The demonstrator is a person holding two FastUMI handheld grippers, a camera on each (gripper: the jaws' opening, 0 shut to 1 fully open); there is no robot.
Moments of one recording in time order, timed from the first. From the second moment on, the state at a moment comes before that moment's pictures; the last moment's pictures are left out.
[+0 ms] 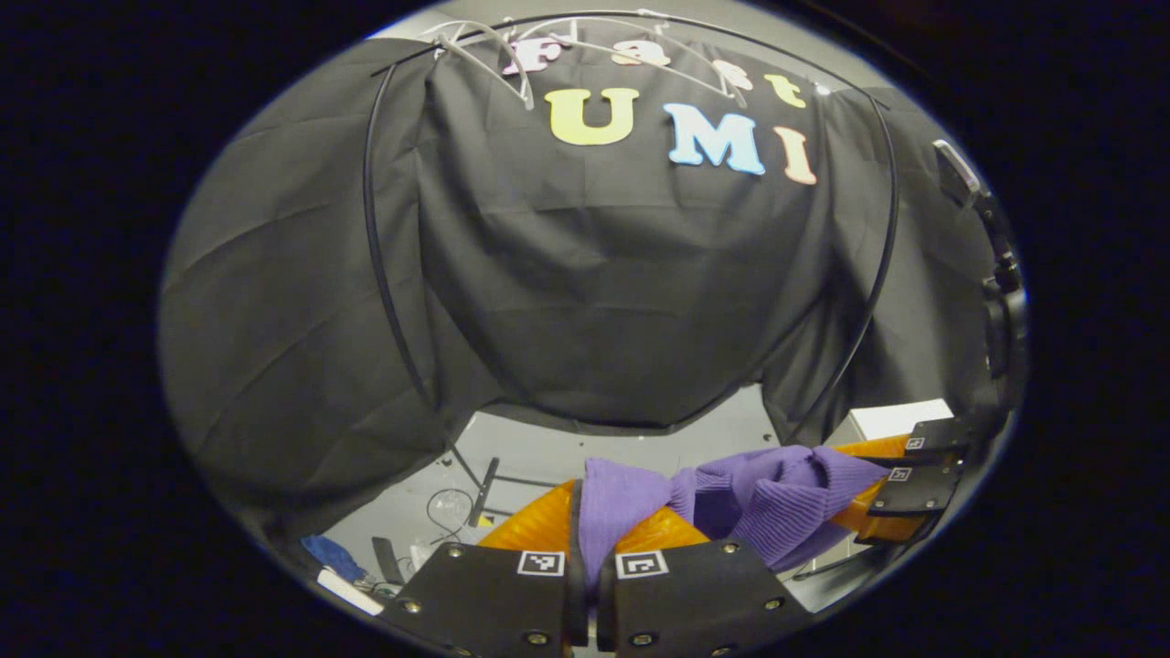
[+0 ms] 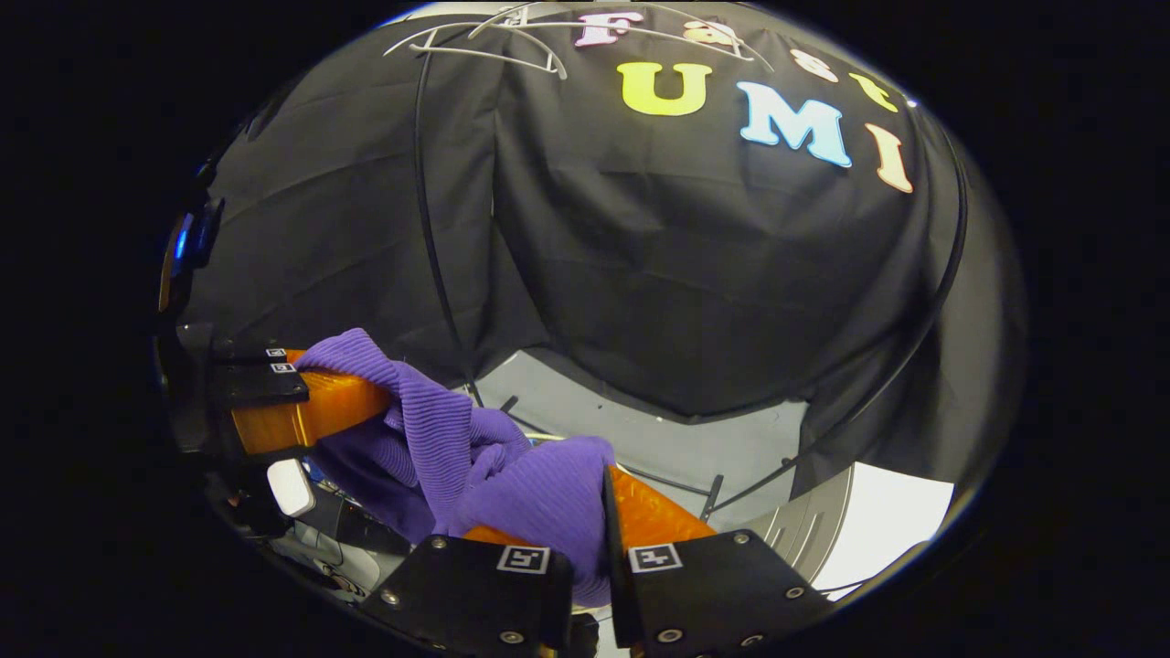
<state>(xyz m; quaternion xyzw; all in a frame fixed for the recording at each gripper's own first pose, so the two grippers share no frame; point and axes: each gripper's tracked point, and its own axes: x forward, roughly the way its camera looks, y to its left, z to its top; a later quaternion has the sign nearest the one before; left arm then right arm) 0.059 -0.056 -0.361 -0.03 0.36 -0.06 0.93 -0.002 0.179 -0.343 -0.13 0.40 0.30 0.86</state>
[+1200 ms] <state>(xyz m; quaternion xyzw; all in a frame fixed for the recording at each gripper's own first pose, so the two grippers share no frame) 0.030 -0.007 -0.156 -0.01 0.17 -0.04 0.98 0.012 0.095 -0.175 -0.08 0.25 0.19 0.95</state>
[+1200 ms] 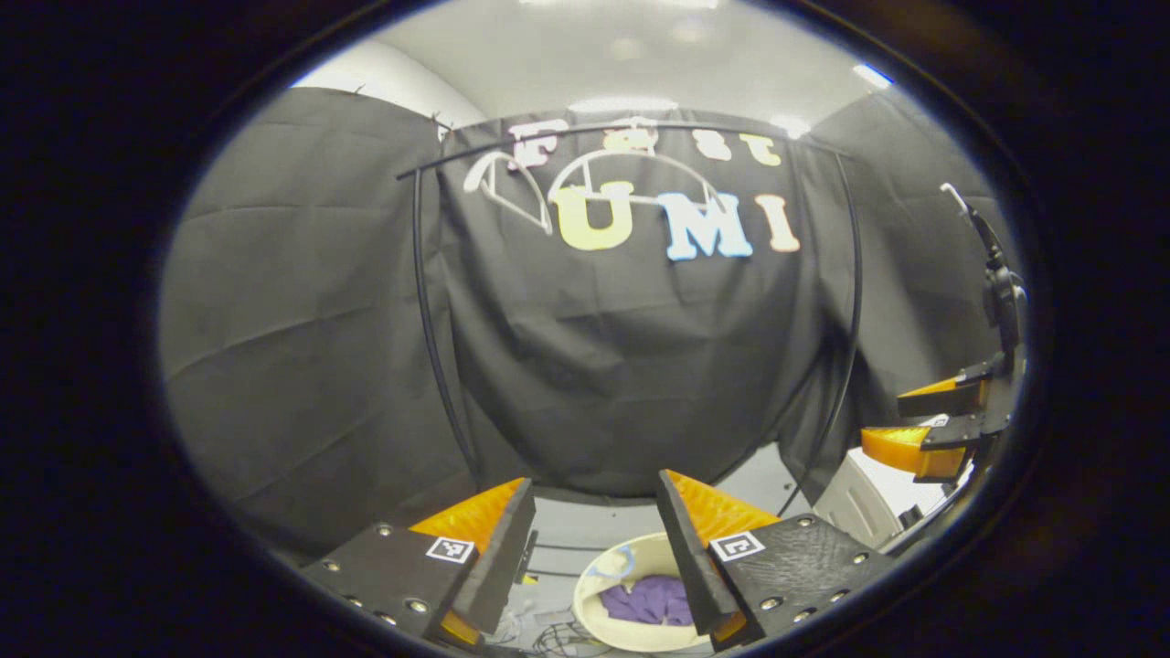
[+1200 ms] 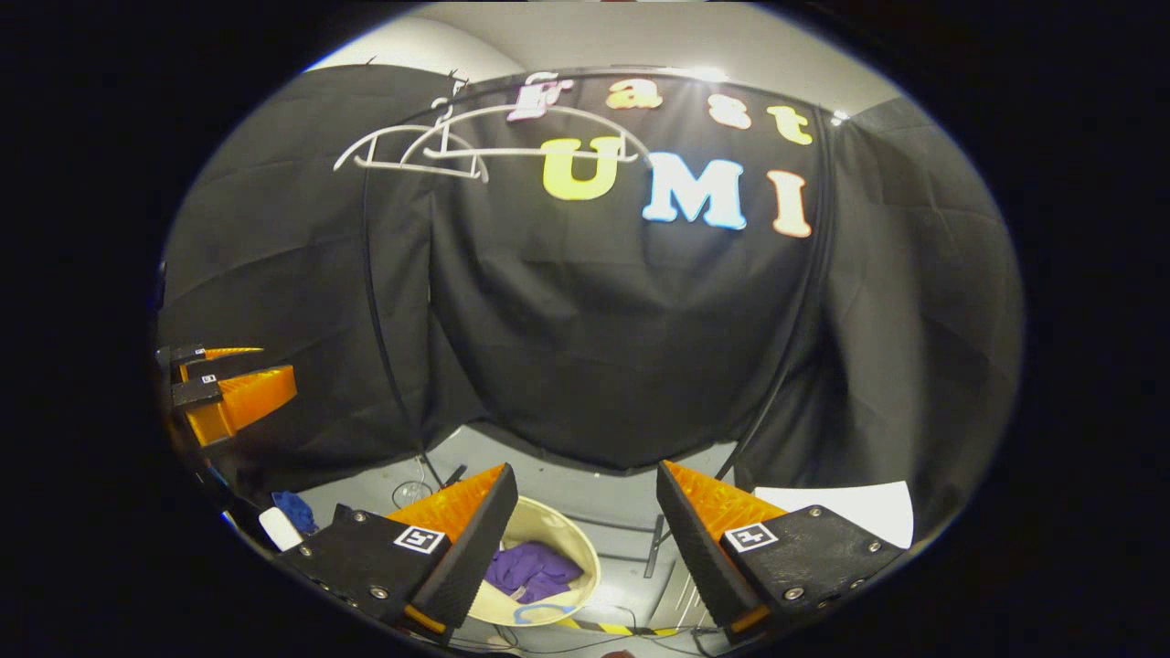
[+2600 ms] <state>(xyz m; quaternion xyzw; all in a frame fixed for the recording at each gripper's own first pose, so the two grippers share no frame) -0.051 -0.035 0.075 0.00 -0.01 -0.02 1.00 -0.041 -0.068 0.065 0.00 0.01 0.10 1.00</state>
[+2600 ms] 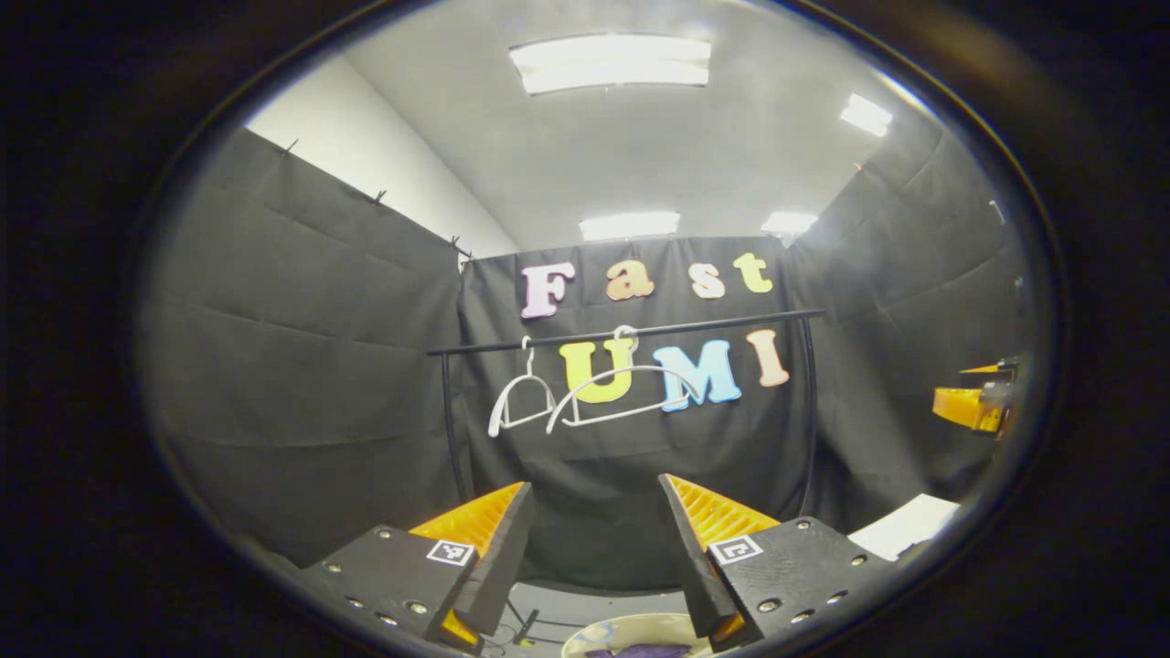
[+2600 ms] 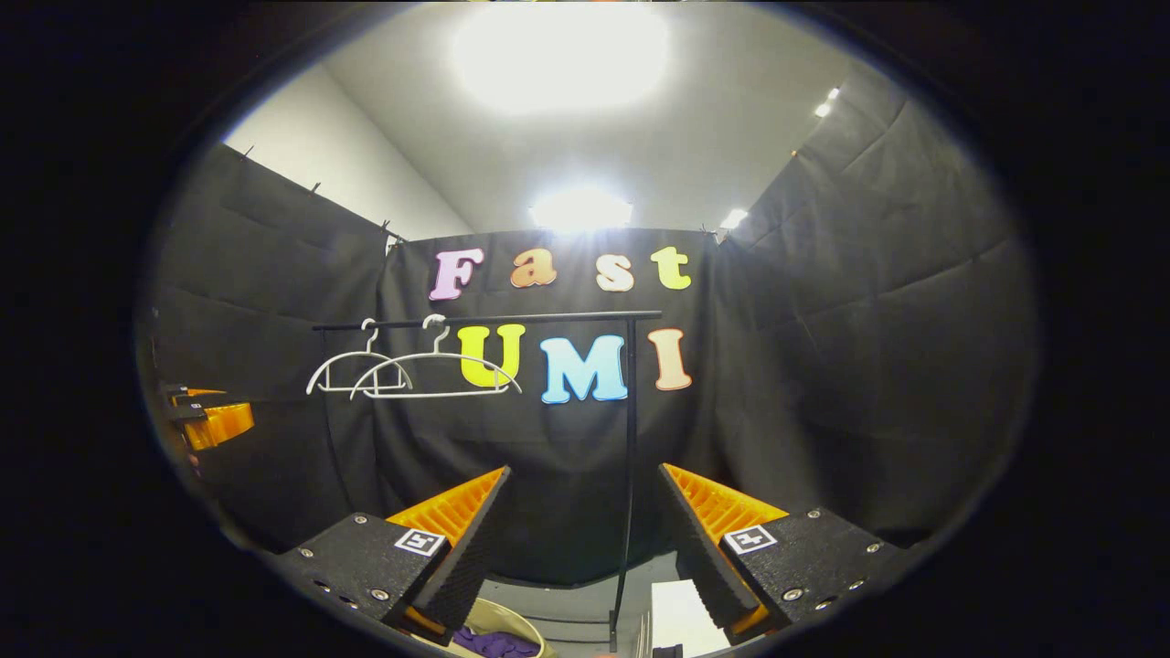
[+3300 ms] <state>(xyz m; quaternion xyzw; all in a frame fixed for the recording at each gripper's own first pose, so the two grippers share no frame) -0.050 -0.034 0.092 0.02 -0.04 -0.01 1.00 -0.033 -0.065 0.081 0.01 -0.01 0.10 1.00</state>
